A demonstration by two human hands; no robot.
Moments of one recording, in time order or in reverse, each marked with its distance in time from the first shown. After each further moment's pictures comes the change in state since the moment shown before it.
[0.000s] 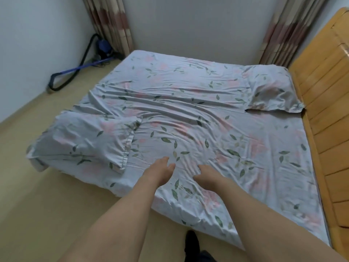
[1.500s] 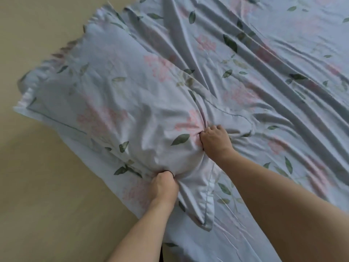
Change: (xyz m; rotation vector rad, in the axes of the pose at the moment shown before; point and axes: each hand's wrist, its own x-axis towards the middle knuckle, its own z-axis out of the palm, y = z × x) left_hand 0.445 -0.516 -0.111 -0.330 0.013 -0.609; right_hand 0.678 -0.478 0.151 -1.111 0.110 -0.508
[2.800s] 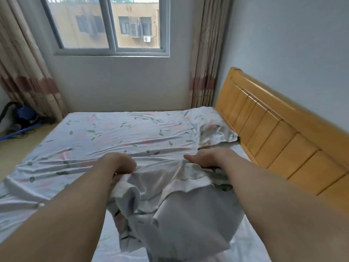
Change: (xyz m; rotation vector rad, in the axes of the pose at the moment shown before) left_hand -0.677 0.339 0.010 0.956 -0.001 0.693; right_hand -0.866 0.256 -0.069 0.961 -0.053 0.832
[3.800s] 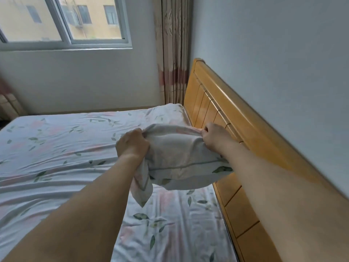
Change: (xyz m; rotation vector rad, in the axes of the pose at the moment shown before) left_hand 0.145 0.509 -0.023 -0.315 0.862 0.101; right_hand 0.105 0.472 -0.140 0.272 0.598 0.057
